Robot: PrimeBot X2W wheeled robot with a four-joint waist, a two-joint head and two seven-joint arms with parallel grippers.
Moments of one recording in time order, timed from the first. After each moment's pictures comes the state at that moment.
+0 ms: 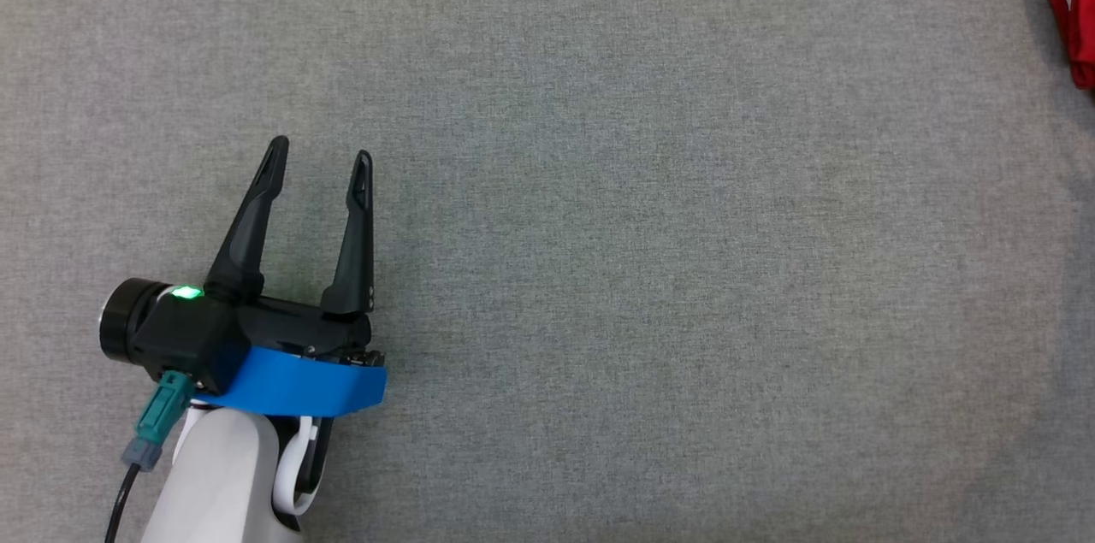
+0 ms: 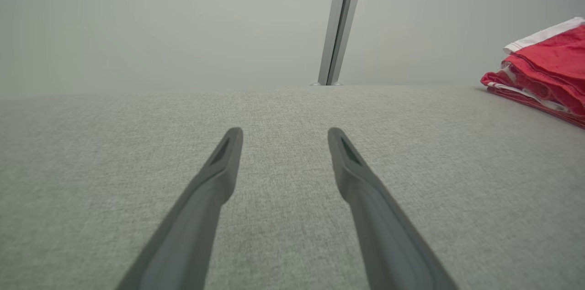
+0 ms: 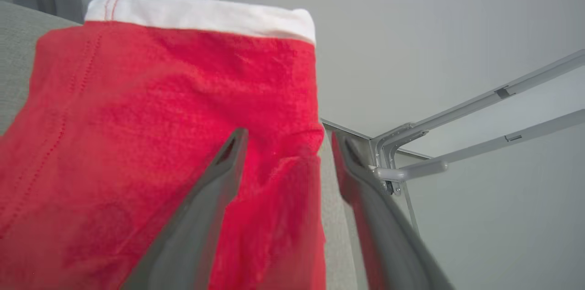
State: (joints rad) left arm -0.28 0.16 -0.18 0.07 -0.21 -0.12 -0.26; right arm -0.97 -0.64 -0.06 0.67 -0.05 0.13 0.28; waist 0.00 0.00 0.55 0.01
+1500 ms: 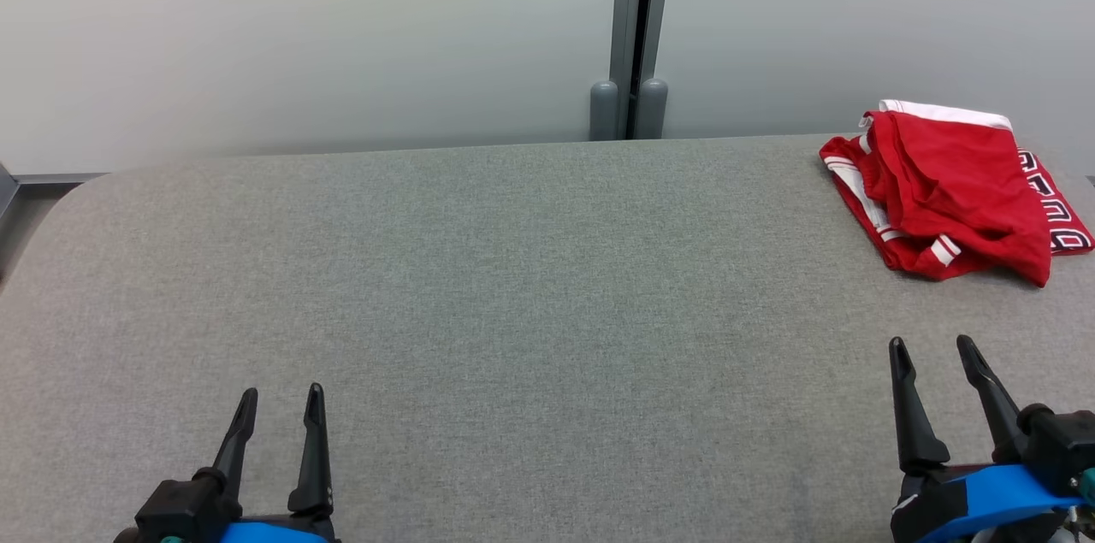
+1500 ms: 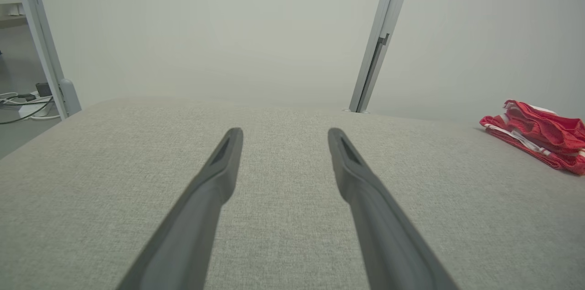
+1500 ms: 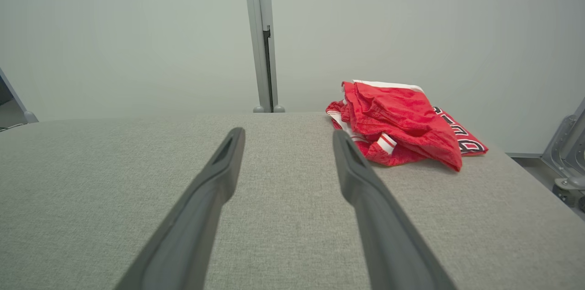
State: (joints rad) left arm 0.04 0.13 -0.07 0.24 -0.27 -0.11 -0.26; right arm 0.02 -0.07 -0.12 0.06 0.13 0.13 -0.10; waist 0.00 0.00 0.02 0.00
